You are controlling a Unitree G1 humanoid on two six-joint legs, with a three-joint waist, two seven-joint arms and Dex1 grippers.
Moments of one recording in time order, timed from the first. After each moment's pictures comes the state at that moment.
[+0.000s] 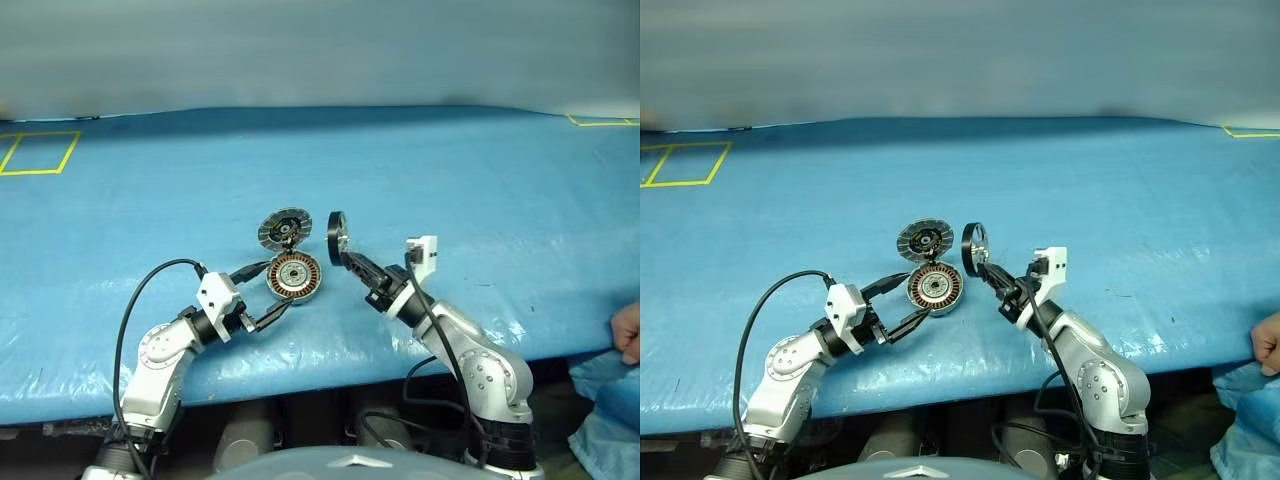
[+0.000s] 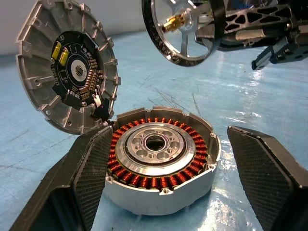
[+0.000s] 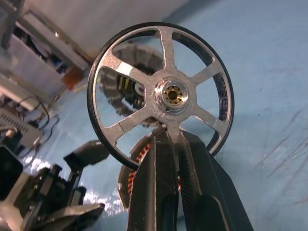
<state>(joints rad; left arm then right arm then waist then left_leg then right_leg) 0.07 0.37 -0.09 0.00 -0.28 -0.21 -0.83 -0.02 -0.14 -0.03 -0.42 0.67 0.81 0.40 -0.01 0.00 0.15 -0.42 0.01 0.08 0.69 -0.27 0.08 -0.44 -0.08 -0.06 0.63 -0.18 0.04</state>
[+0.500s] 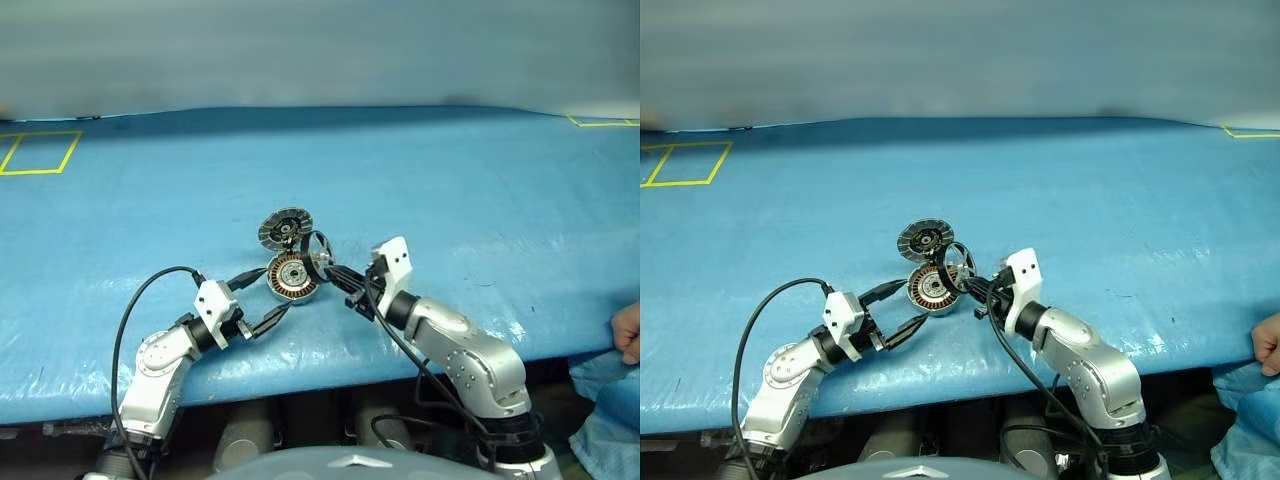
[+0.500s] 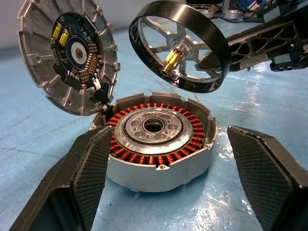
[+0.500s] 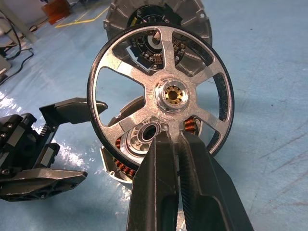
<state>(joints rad) 0.09 0.37 -0.09 0.03 -0.27 -0.26 -0.83 -0.06 -0.25 0.13 -0.44 0.53 0.77 0.40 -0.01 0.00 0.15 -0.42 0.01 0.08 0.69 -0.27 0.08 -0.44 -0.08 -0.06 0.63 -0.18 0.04</state>
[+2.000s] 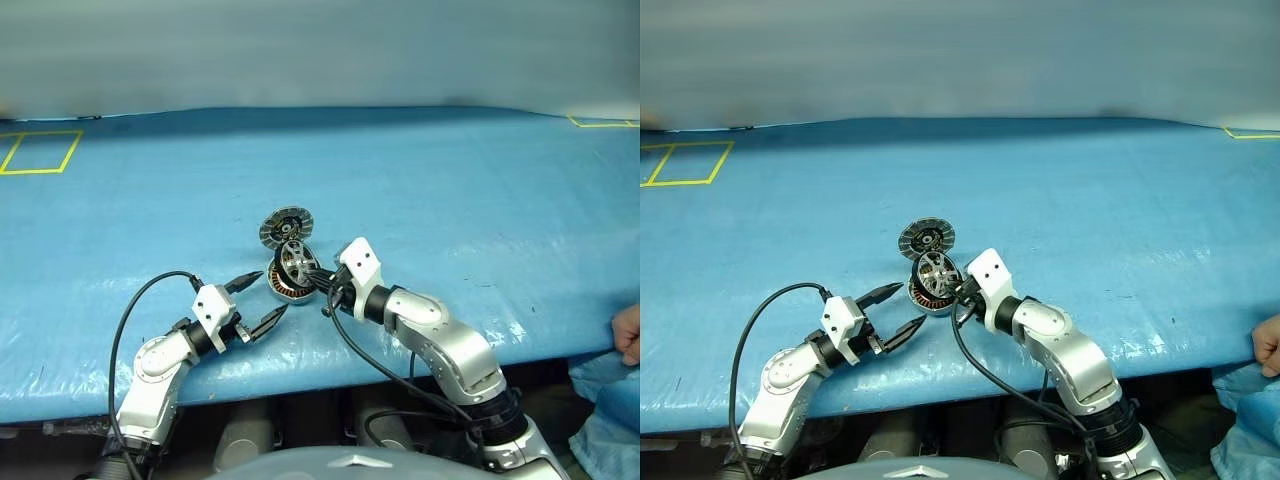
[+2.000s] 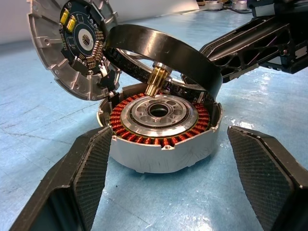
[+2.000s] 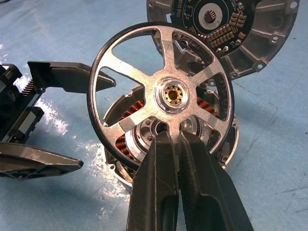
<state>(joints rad) 0.11 0.37 -0.08 0.04 -0.24 -0.28 -0.80 -0.17 -0.30 0.33 -0.38 0.28 0.70 0.44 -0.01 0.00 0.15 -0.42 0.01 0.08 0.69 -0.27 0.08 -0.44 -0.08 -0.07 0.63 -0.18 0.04</state>
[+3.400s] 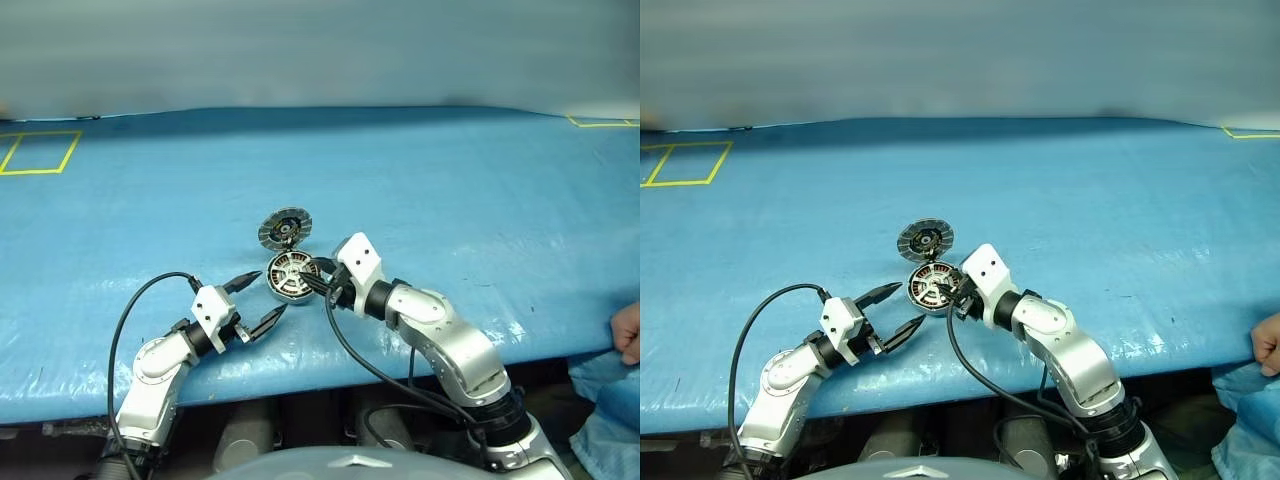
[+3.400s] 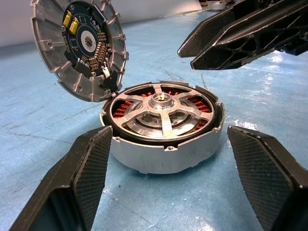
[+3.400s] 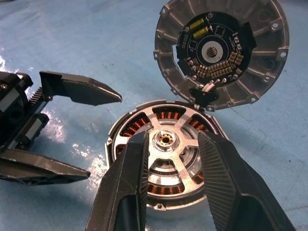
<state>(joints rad) 0.12 0.37 -0.08 0.04 -0.24 -0.29 -0.79 -0.18 -0.27 0.32 -0.43 0.24 0.68 0.47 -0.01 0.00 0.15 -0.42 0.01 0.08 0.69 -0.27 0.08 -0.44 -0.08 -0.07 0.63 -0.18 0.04</state>
